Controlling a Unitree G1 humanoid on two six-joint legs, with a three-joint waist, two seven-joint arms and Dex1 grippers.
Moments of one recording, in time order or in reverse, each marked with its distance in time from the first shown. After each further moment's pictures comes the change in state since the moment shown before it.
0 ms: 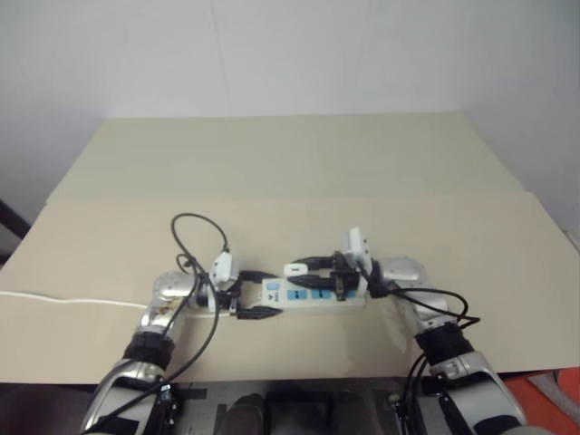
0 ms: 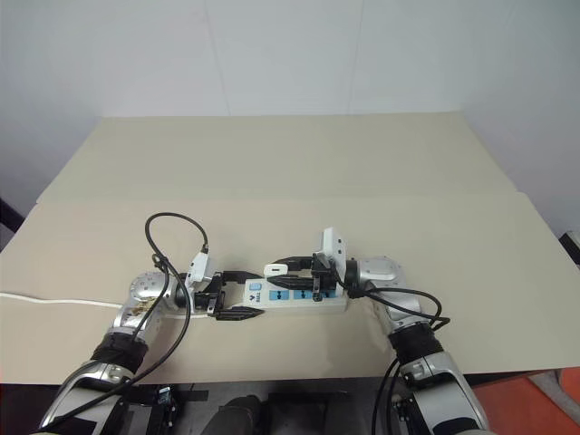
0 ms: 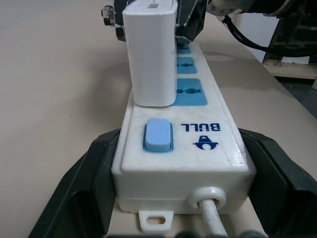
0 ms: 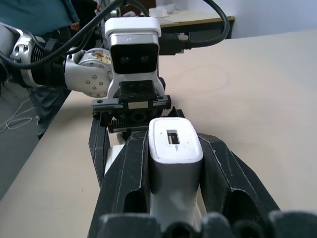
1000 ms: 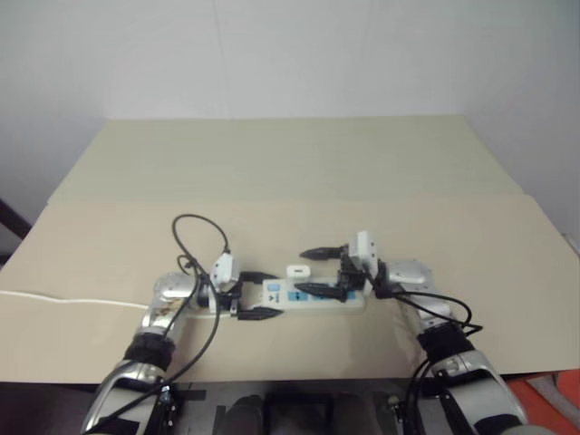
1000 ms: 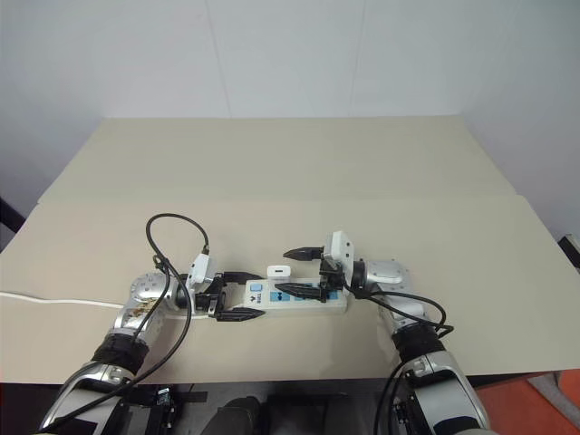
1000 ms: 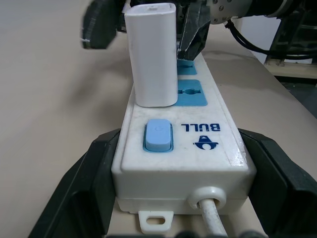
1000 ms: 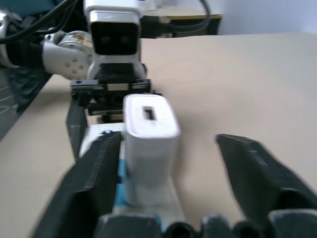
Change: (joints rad) left arm 0.006 -0.004 0.001 -0.003 0.008 -0.008 0.001; right arm -0.010 -0.010 -0.029 0.105 -0.032 -0.128 0.011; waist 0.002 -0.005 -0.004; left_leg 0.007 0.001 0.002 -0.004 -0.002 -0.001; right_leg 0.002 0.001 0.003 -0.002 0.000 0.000
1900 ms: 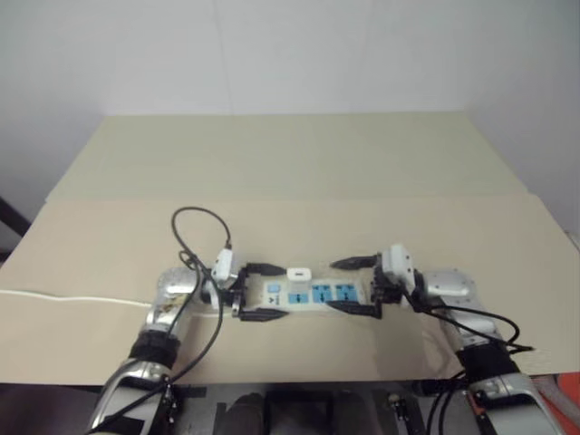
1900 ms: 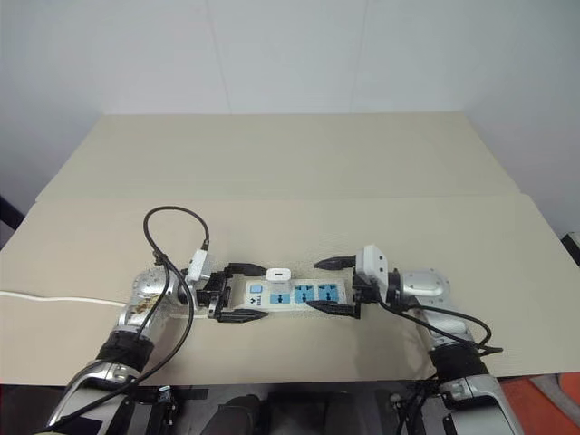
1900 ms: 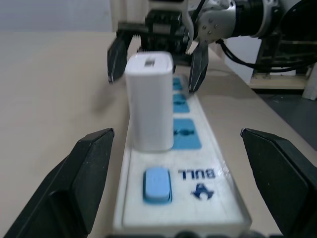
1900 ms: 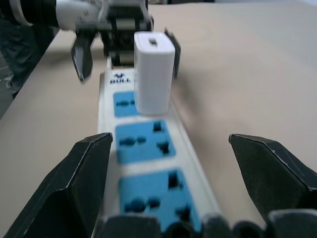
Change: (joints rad) left arm -0.004 -0.005 0.019 -0.104 -0.078 0.017 -0.073; right arm 0.154 -0.165 -0.098 -0.184 0.007 0.027 0.062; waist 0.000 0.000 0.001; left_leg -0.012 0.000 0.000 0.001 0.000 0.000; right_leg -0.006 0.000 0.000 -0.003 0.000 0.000
